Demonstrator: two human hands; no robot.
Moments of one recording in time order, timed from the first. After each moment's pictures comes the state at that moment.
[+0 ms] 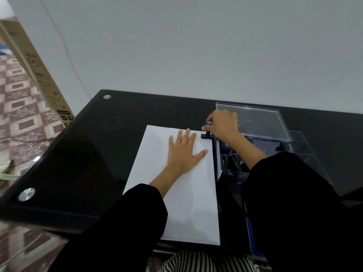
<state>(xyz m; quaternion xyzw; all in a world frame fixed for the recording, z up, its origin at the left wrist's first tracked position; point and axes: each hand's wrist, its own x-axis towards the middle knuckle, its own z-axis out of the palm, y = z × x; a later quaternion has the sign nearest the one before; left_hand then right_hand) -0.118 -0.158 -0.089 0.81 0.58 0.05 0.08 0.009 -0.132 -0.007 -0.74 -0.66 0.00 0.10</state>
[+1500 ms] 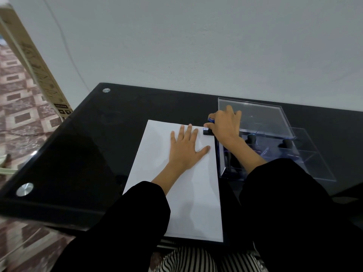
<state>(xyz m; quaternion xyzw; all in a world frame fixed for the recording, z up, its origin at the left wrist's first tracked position) -0.117 -0.156 -0.094 0.81 0.58 0.07 0.08 0.002 -0.142 -0.021 -0.74 -0.66 -0.09 0.07</state>
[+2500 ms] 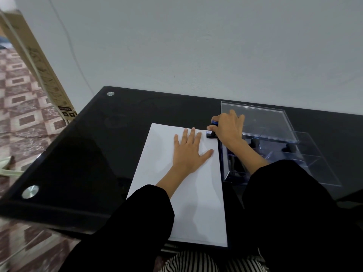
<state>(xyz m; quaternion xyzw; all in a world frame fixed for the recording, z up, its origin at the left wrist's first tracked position) -0.118 -0.156 -0.094 0.81 0.58 0.06 0.07 0.001 -0.137 -0.019 -0.75 -0.65 -0.07 0.08</state>
